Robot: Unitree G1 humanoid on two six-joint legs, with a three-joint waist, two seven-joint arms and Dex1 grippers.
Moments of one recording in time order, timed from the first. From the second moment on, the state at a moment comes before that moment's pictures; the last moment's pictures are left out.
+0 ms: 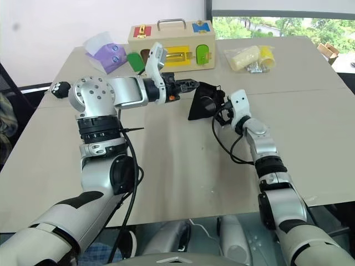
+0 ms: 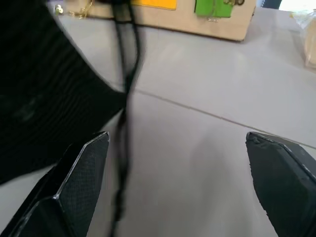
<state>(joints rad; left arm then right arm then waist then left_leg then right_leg) -1.13 0.12 0.42 0.21 -0.60 1.48 -0.24 -0.79 -0.20 -0.03 0.78 0.09 -0.01 0.47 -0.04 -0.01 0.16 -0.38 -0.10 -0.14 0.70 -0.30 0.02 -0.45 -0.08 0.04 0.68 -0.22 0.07</state>
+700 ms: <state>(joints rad) -1.12 0.09 0.52 0.20 -0.71 1.47 -0.28 -0.76 -0.31 -0.08 0.21 0.23 0.19 0.49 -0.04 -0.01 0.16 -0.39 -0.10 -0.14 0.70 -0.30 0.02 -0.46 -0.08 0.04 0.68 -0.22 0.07</state>
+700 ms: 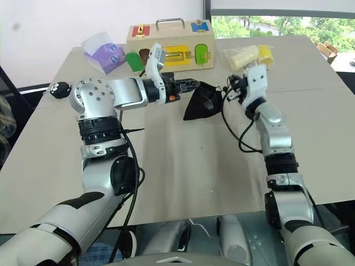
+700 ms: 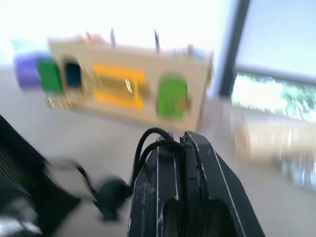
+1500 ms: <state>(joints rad) -0.91 0.24 0.15 -0.04 -0.71 0.89 -0.65 -0.93 -0.35 0.02 -0.08 0.31 0.43 0.59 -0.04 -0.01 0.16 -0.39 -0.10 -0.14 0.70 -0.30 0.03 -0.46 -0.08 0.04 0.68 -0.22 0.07</state>
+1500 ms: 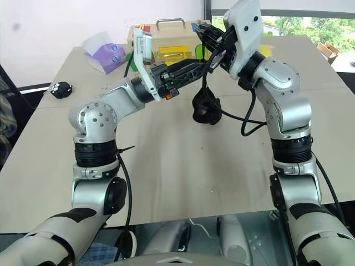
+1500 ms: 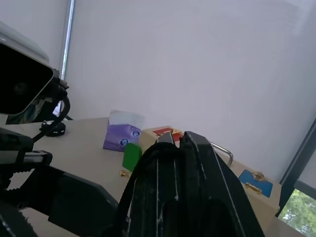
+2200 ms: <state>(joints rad) -0.91 0.31 0.03 -0.03 -0.62 0.71 -0.73 -1.00 -0.31 0.02 -0.05 0.32 0.47 0.57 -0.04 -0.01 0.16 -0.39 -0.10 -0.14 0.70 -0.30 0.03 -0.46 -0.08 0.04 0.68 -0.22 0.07</state>
